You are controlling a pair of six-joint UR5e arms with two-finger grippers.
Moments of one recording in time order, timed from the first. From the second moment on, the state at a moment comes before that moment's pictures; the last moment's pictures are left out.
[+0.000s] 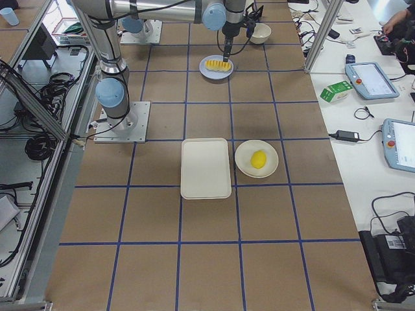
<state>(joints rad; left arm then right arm) -1.53 -1.55 -1.56 -1.57 1.54 0.08 1.57 -1.49 1.56 -1.57 -1.62 0.18</state>
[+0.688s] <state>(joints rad) -1.53 -1.55 -1.56 -1.57 1.54 0.08 1.53 -1.61 1.58 -1.51 -1.57 0.16</state>
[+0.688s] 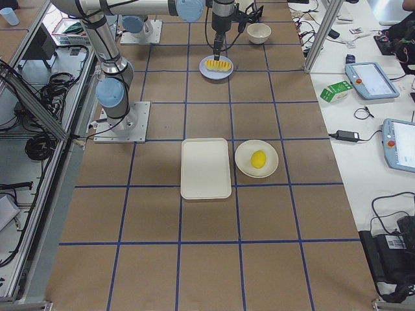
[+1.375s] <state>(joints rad) -1.53 -1.55 -1.56 -1.57 1.54 0.08 1.56 -1.62 1.60 -1.51 -1.56 0.15</state>
